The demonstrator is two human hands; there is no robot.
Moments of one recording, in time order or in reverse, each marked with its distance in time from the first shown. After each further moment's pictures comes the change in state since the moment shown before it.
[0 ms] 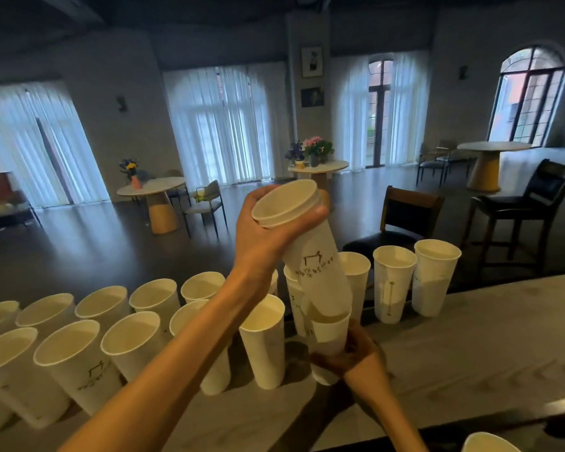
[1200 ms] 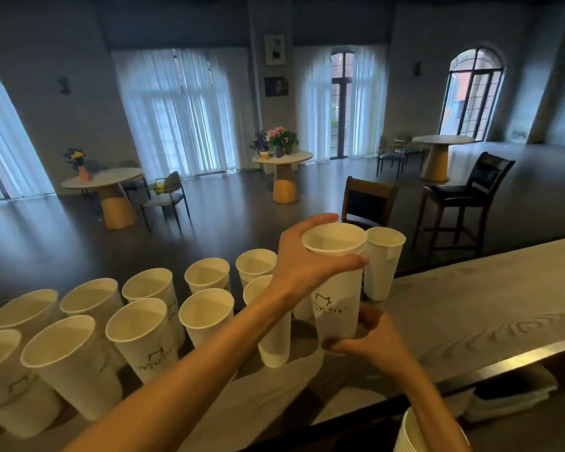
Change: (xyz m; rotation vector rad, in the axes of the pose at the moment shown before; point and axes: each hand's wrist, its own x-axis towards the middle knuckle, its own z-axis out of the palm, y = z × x) left_hand -0.023 -0.042 0.102 0.155 -0.315 -0.064; right_hand -0.015 -0.018 -0.113 -0.020 -0.053 0.061
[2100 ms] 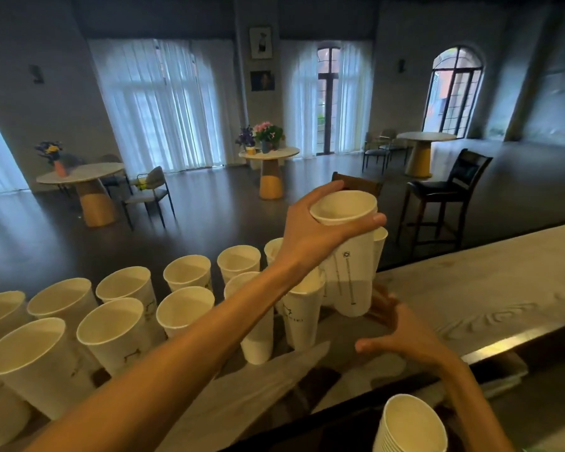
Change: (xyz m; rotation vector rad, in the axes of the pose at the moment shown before) left_hand 0.021 0.027 0.029 -0.092 -0.034 0.058; right_hand -0.015 -0.001 -0.064 -0.034 -0.079 -0.048
